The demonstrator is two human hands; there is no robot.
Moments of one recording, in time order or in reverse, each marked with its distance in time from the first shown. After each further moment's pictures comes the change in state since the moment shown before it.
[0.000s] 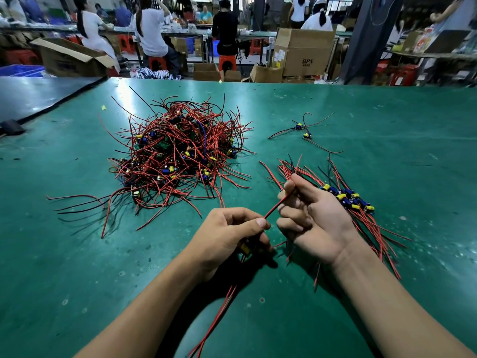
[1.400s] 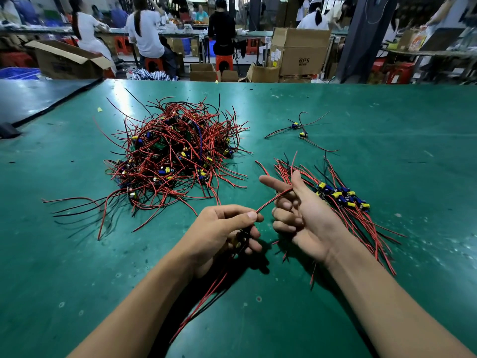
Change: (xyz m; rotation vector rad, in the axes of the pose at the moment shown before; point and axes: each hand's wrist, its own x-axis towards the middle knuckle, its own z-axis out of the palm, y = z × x) left_hand 0.004 0.004 -0.005 -0.122 -0.003 -0.101; right_hand 0.008 0.007 -0.004 -0.234 0.075 -0.099
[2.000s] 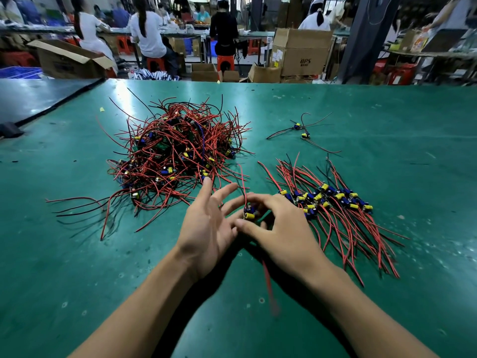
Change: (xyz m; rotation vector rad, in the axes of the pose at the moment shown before) left_hand 0.003 0.017 0.002 -0.481 0.120 -0.012; right_hand -0.012 0.039 0.010 -1.213 0.132 -0.625
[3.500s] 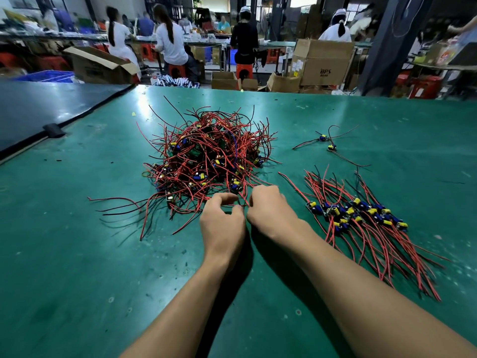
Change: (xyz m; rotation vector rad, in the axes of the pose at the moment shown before) left_hand 0.013 0.007 -0.030 0.964 0.693 0.539; right_hand 0.081 -0.040 0.062 -0.527 -0.272 0.210
